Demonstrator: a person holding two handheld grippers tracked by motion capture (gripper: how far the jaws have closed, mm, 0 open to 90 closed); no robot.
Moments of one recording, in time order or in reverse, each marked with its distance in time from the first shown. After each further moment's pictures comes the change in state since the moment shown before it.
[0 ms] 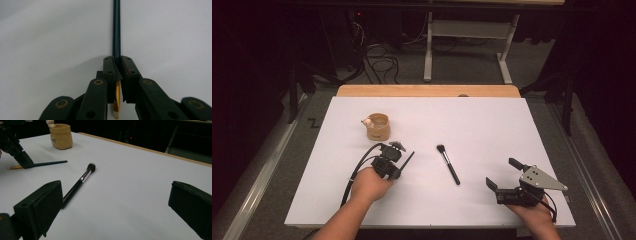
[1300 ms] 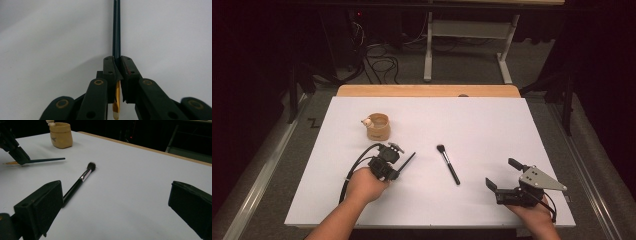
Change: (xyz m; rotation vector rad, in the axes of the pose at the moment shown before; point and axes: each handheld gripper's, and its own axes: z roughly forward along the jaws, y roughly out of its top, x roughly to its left) left arm 0.002 -0.008 -0.011 -0.038 -0.019 0.076; right arm 0.001 -0.001 0.000 0.008 -0.004 -0.002
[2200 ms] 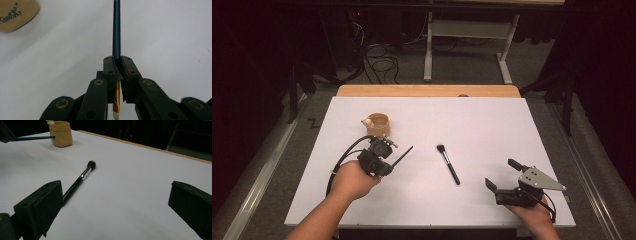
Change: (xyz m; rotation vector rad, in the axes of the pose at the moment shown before) left arm 0.002 0.000 -0.056 -0.040 0.005 0.085; right arm 0.000 -0.002 0.001 0.006 0.000 0.004
